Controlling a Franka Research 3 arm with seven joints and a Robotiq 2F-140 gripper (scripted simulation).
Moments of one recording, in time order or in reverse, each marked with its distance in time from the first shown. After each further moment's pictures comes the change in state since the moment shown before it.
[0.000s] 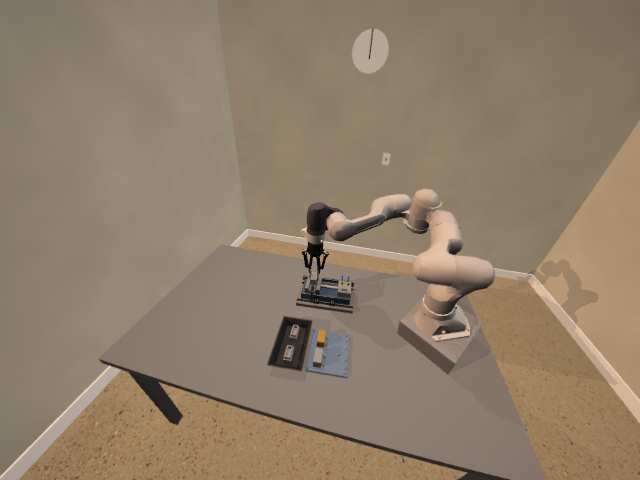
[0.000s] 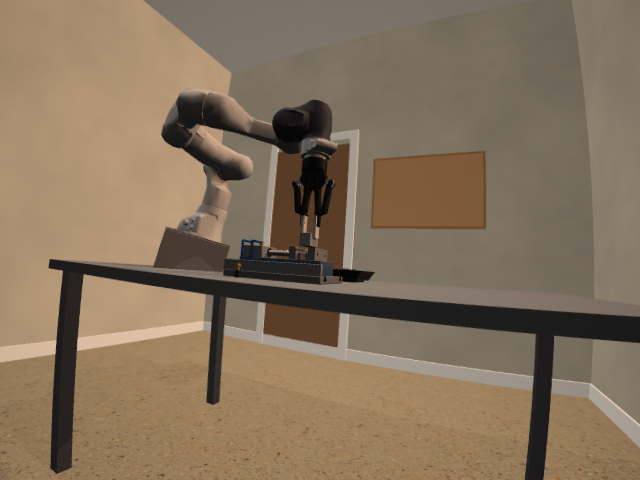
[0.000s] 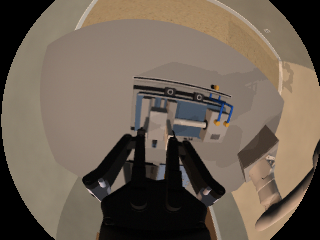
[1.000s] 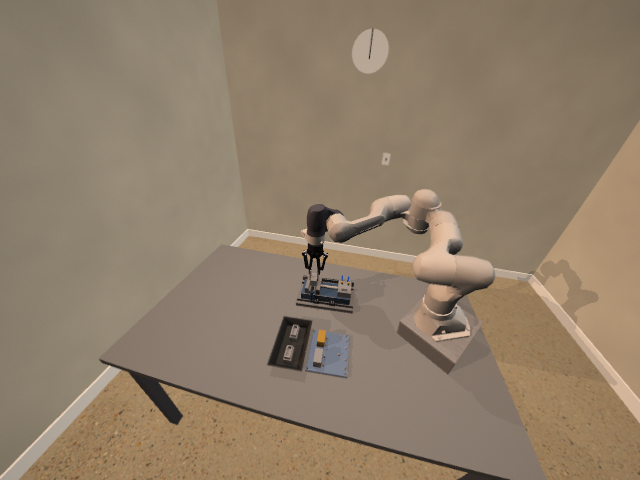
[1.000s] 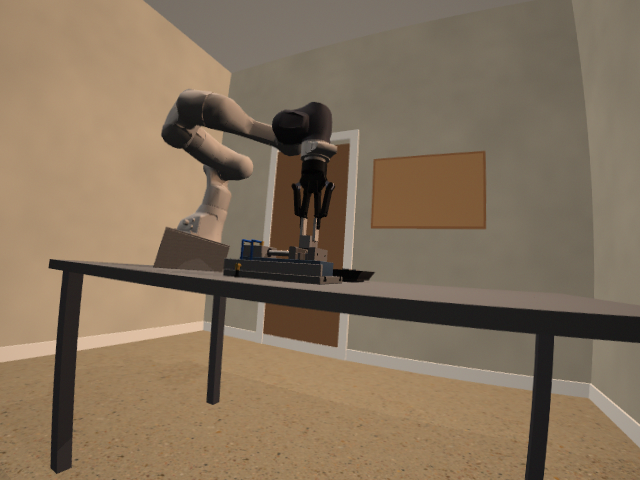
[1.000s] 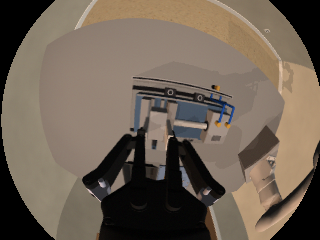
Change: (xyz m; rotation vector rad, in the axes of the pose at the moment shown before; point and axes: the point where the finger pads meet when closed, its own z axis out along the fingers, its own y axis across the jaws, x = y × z) arm 0.000 0.000 0.007 -0.001 0.001 0.001
